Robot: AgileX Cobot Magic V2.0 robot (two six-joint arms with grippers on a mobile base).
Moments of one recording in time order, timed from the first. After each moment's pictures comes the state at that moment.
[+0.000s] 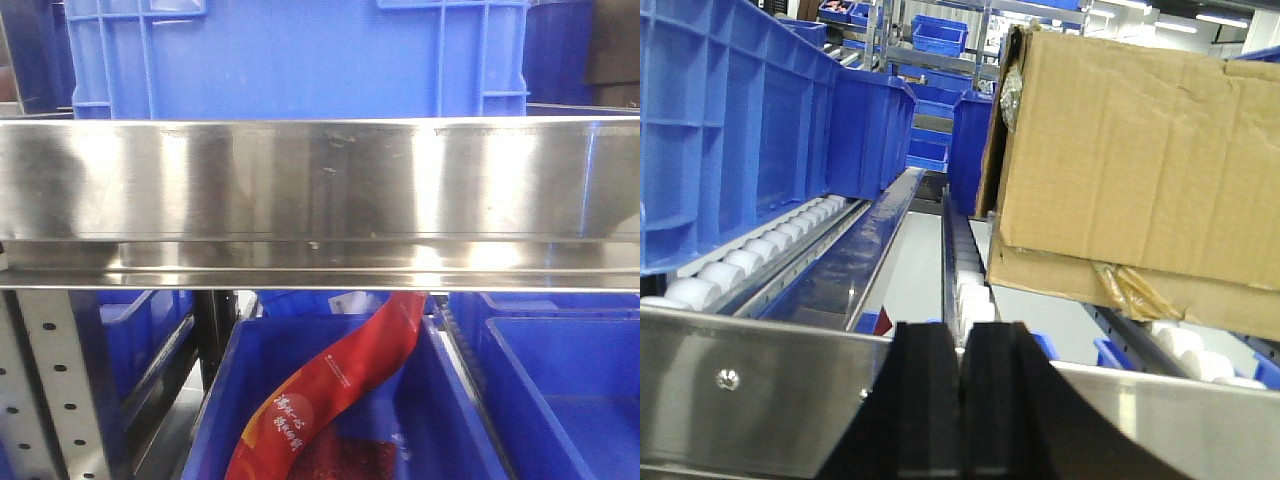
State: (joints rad) left arm 0.02 0.14 0.00 0.04 -0.10 0.20; right arm -0.14 0.00 -0.06 0.16 0.10 -0.26
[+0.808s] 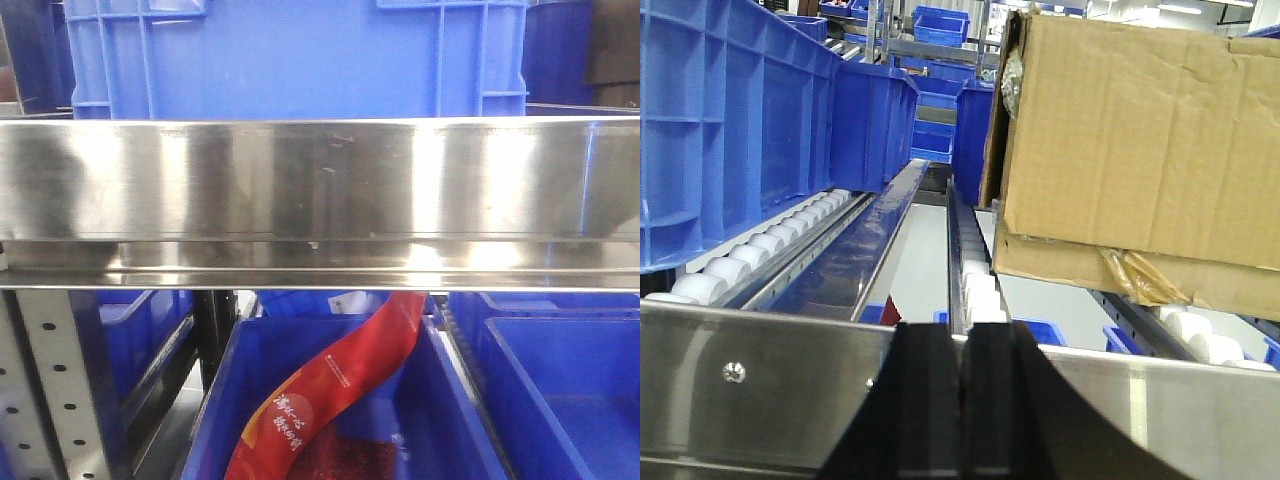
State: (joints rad) left arm 0.02 0.14 0.00 0.04 -0.10 0.20; right arm -0.14 0.00 -0.06 0.17 0.11 -0.25
